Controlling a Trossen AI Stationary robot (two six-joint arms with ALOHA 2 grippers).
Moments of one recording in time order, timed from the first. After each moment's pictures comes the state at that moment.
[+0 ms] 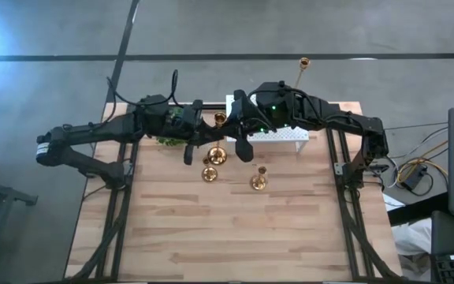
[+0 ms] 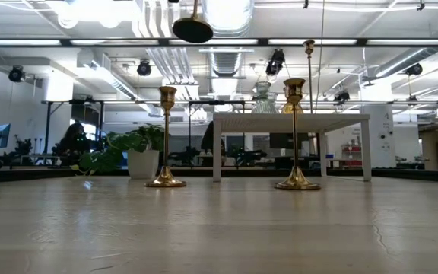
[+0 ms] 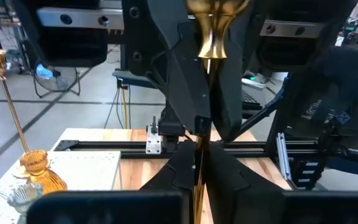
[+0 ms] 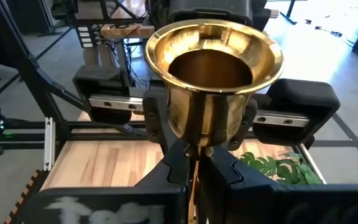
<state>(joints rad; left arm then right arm) 0.18 1.19 1.22 -0.08 0.27 -0.03 -0.07 1.73 2.04 -0.63 -0.11 0.02</state>
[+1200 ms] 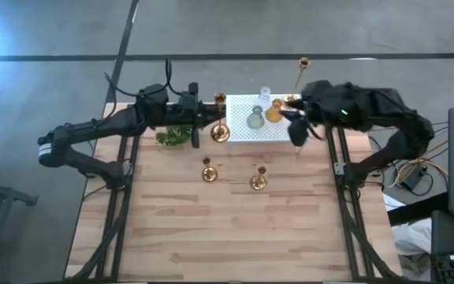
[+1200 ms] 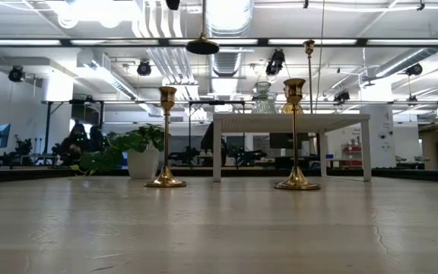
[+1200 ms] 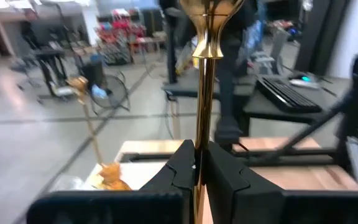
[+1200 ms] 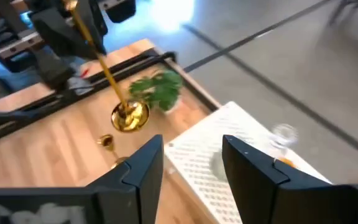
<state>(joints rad) 0.28 1.21 1.22 -0.01 0.20 0.10 0.00 1.41 2.03 -1.23 0.45 0.41</state>
